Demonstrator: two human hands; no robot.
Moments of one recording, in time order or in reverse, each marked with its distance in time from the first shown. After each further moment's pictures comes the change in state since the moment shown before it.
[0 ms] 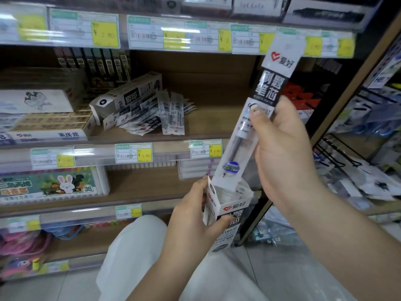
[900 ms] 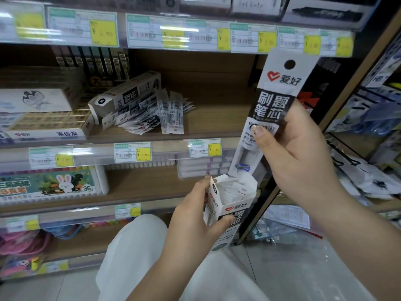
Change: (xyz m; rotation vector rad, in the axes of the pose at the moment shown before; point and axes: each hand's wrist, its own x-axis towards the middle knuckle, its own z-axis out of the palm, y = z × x) left_hand 0.000 0.000 0.003 0.020 -0.011 -0.005; right_hand -0.003 0.000 -0.031 -0.359 -0.258 -0.354
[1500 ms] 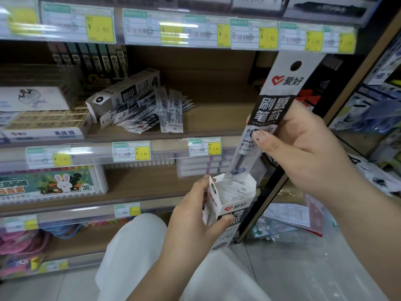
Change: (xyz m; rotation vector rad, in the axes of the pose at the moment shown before) left_hand -0.001 -0.001 -0.001 -0.004 0.002 0.003; right_hand 0.005 -0.004 -0.014 0.125 -0.233 -0.001
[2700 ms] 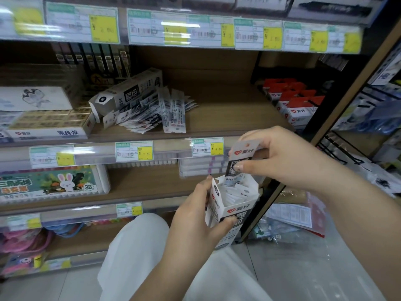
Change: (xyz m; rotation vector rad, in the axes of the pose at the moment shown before) left_hand -0.002 -0.001 0.001 -0.011 -0.021 -0.047; right_hand 0.014 0.015 0.001 -0.306 -0.310 0.413
